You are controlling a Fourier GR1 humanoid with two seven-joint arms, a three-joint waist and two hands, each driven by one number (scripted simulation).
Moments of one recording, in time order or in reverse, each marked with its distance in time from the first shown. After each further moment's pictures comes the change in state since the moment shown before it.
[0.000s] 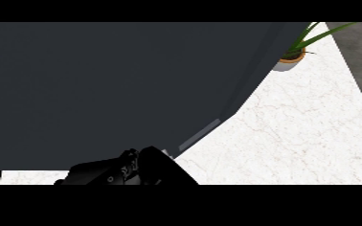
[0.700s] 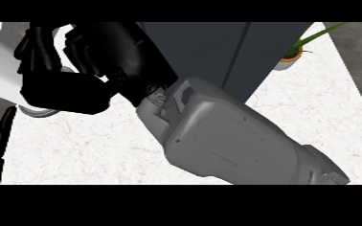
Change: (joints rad) left arm -0.012 -0.052 0.022 -0.004 -0.049 0.016 0.037; right arm -0.365 0.046 -0.256 0.622 -0.063 0.127 -0.248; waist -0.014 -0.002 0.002
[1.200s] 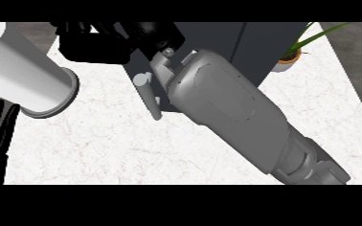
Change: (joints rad) left arm -0.023 -0.034 0.013 0.034 -0.036 -0.023 0.026; right arm -0.051 0.002 -0.104 0.239 -0.035 0.146 -0.181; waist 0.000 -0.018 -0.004
